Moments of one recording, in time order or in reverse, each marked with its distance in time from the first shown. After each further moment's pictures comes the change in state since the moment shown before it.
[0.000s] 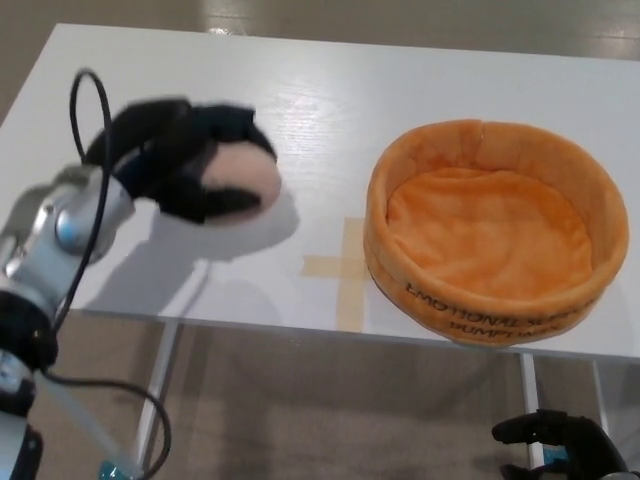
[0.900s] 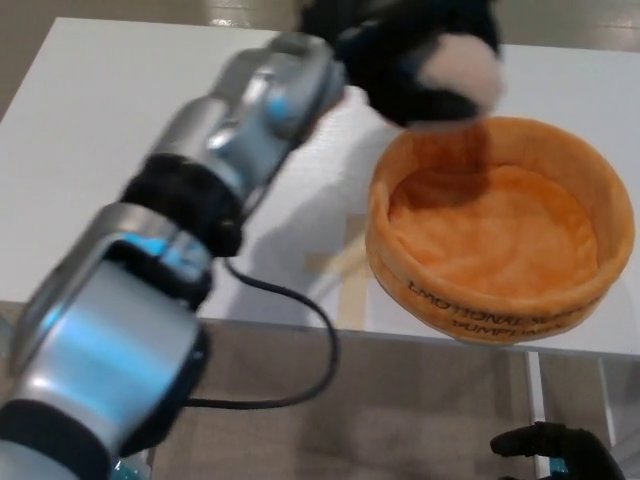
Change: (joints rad) left_arm -0.406 -0.389 -0.164 0.141 0.071 0.137 0.022; right_arm 0.020 0.011 0.000 0.005 0.001 -0.002 0.000
